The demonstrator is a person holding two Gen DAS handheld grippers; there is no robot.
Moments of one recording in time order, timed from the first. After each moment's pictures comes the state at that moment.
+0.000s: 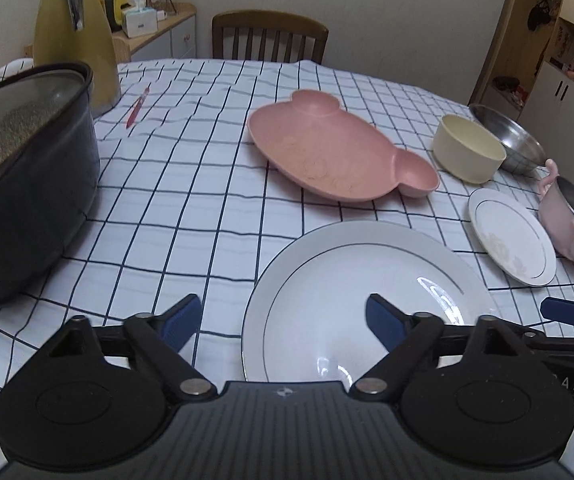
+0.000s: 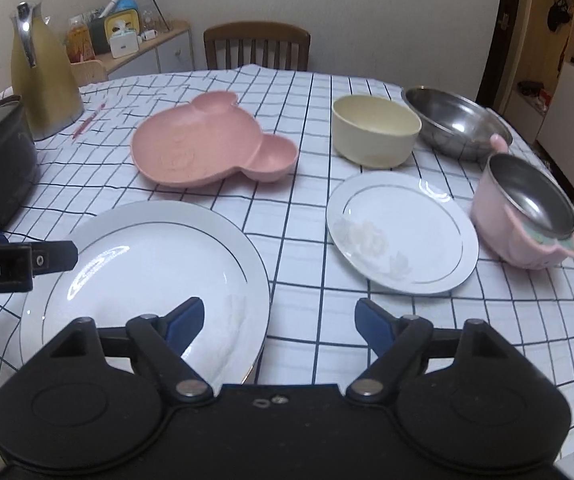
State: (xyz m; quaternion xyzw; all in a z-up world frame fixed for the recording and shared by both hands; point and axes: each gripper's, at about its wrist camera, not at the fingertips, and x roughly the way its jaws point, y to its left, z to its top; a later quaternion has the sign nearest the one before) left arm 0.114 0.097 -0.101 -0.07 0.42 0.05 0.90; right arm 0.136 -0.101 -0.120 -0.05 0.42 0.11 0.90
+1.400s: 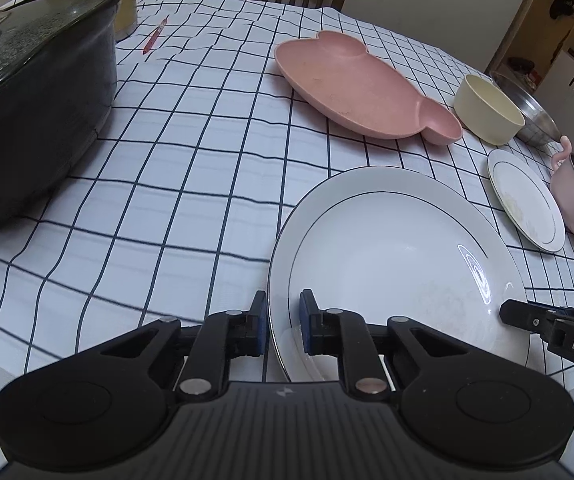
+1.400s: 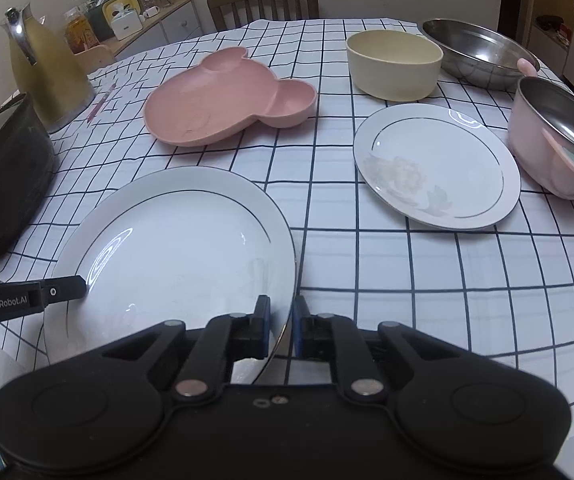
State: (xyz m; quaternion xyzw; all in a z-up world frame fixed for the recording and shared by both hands) left arm 0.094 0.114 -0.121 -0.12 0.49 0.05 0.86; right arm 0.131 -0.107 -0.133 0.02 0.48 0.15 0.86
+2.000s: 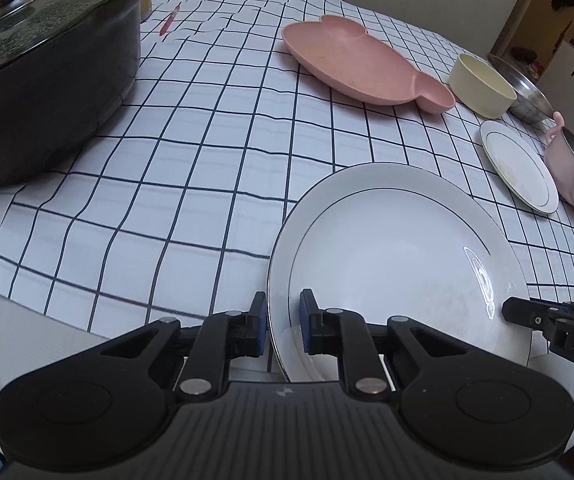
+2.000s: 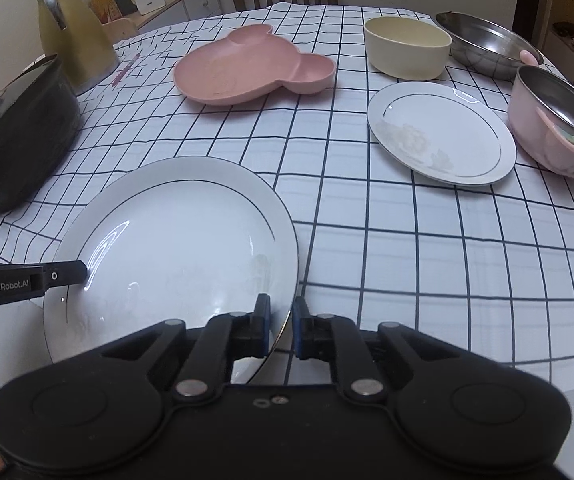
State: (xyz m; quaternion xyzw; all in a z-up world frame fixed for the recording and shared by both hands) left arm 0.051 0.109 -0.119 -0.11 0.50 0.05 0.86; right arm 0.091 -0.105 -0.130 -0.01 0.50 0.16 0.85
